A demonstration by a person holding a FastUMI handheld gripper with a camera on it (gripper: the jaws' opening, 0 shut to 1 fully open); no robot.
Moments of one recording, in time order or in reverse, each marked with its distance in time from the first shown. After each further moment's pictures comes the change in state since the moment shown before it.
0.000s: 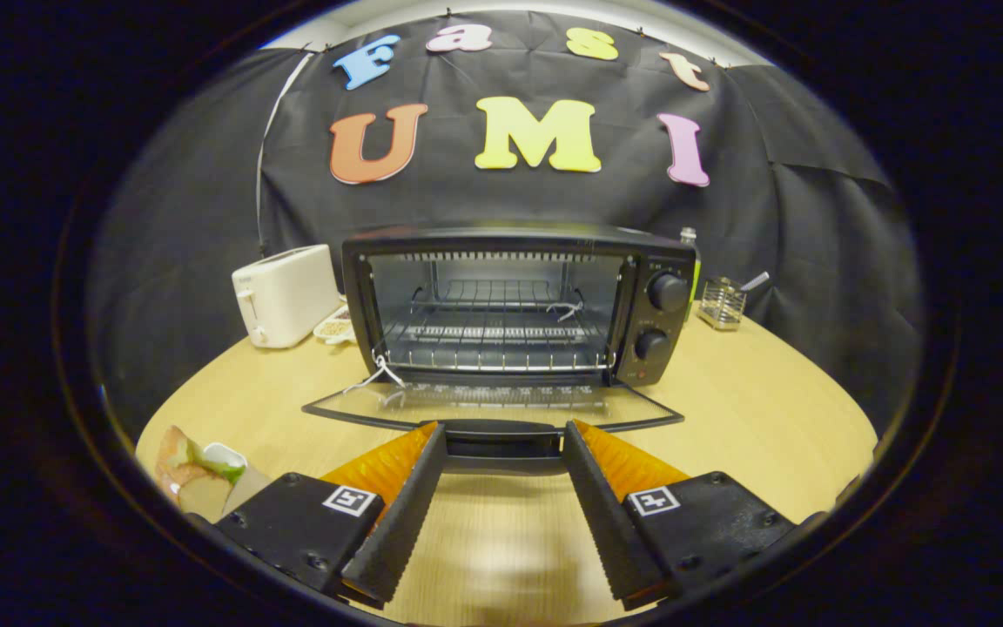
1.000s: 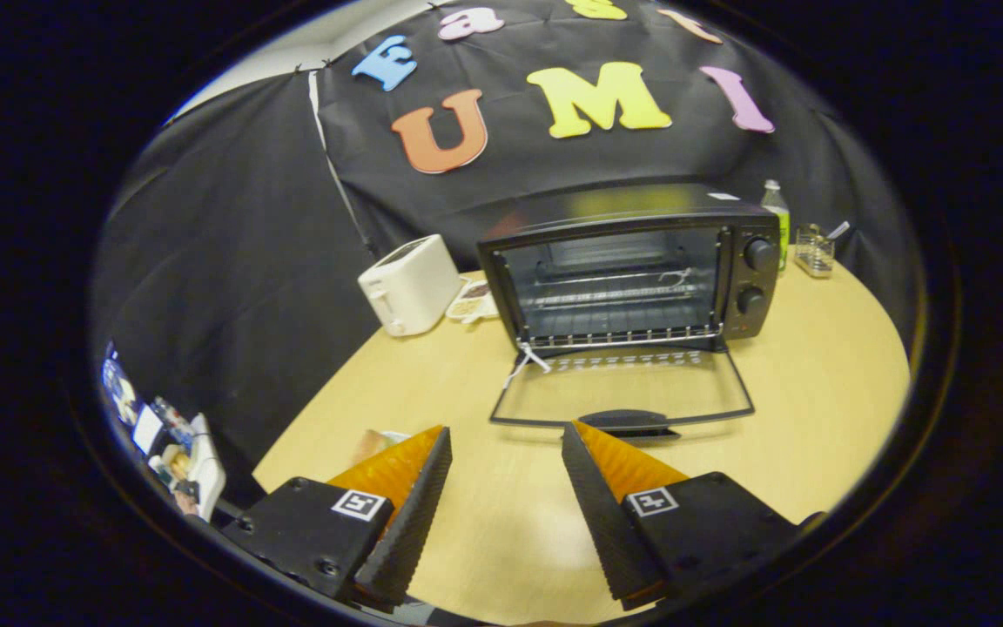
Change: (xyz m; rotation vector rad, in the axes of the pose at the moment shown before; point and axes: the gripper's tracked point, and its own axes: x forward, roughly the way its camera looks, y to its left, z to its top) arm -0.106 0.091 0.029 0.122 0.202 0.449
